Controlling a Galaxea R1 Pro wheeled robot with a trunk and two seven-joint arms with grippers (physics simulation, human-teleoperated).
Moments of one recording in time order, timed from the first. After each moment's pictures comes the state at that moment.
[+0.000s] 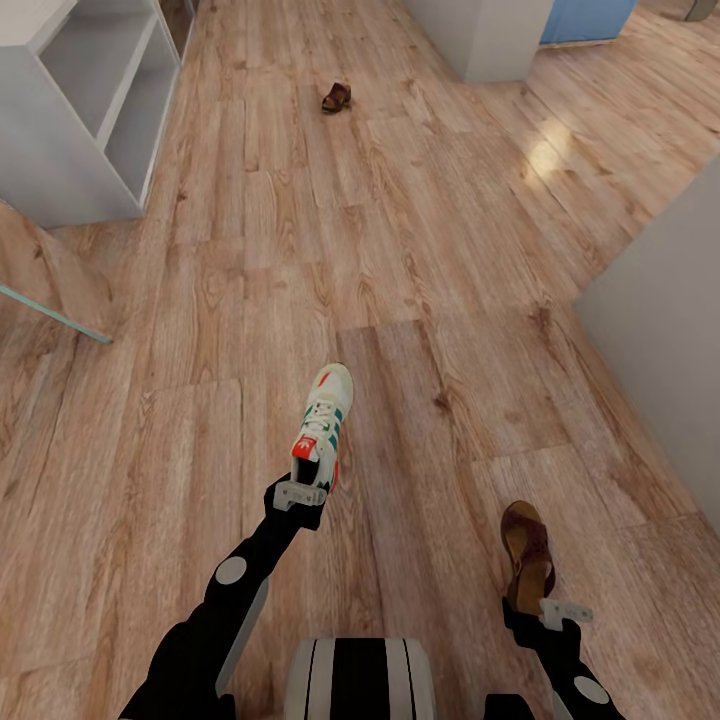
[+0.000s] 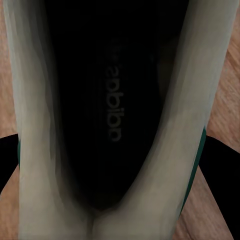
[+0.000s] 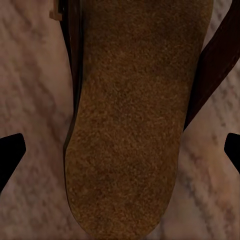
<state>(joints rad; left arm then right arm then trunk) -0.38 -0.08 -0.18 -1.19 -0.01 0.04 -0.13 -0.37 -0.10 -0.14 -0.50 -0.04 -0.26 0.00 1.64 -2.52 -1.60</state>
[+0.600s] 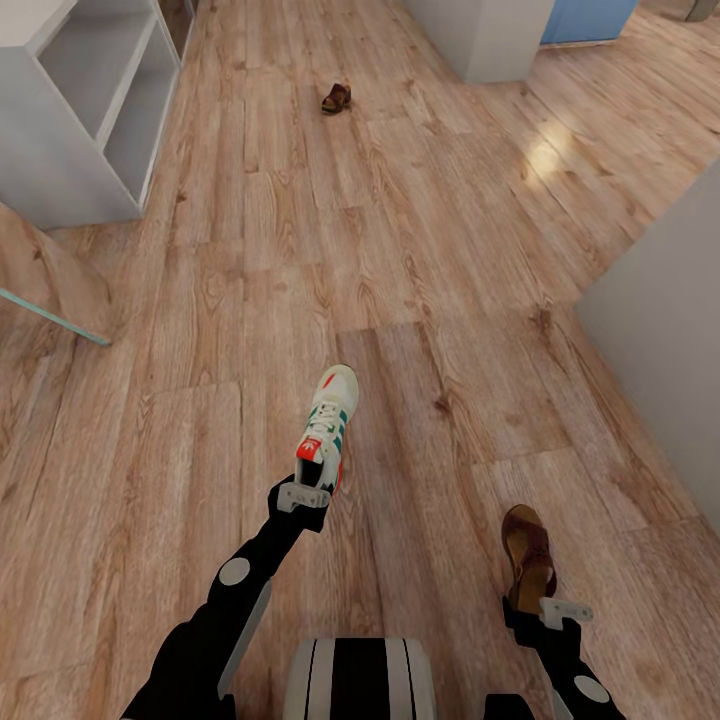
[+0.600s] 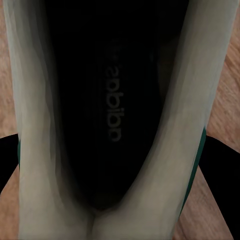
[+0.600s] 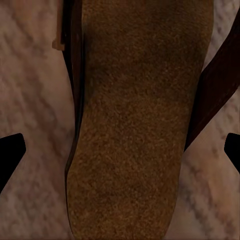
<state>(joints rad) -0.39 -0.08 -0.20 -1.19 -0.01 0.04 -0.13 -0.37 -0.10 -0.13 -0.51 -0.04 -0.26 0.00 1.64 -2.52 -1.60</state>
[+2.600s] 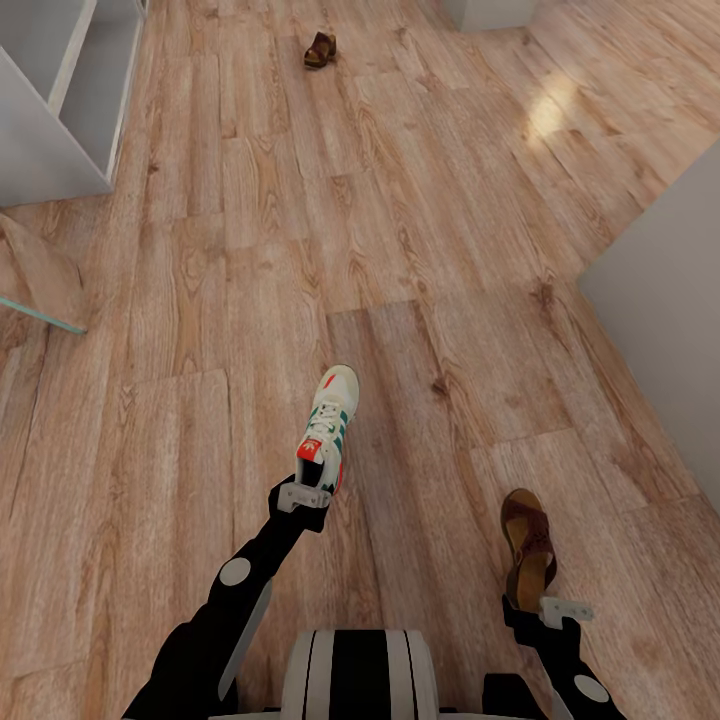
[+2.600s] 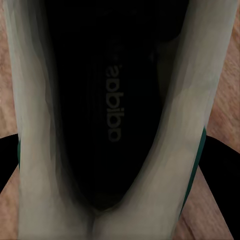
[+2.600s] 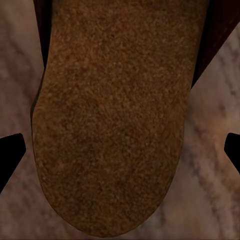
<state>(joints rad) -0.39 -0.08 -0.20 -1.19 -0.01 0.04 -0.13 -0.37 -0.10 -0.13 -0.51 -0.04 -0.26 -0.01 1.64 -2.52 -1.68</state>
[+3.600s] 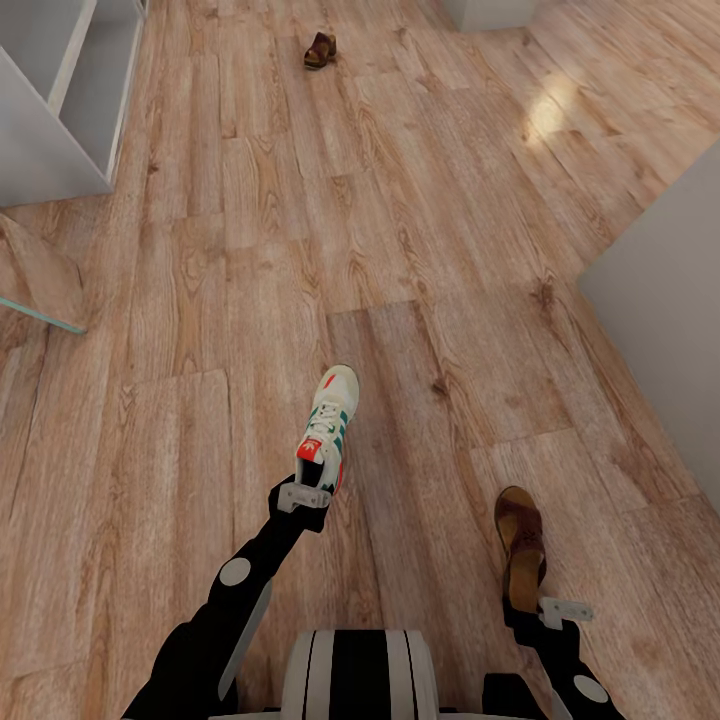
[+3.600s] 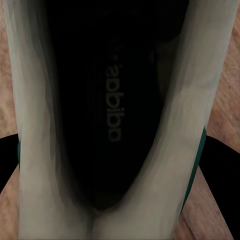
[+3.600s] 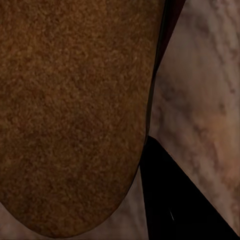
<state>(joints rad) -0.39 -0.08 -0.20 -1.19 -0.01 0.04 -0.13 -0.37 -0.10 -0.14 -0.51 -0.04 -0.26 -0.01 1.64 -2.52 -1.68</state>
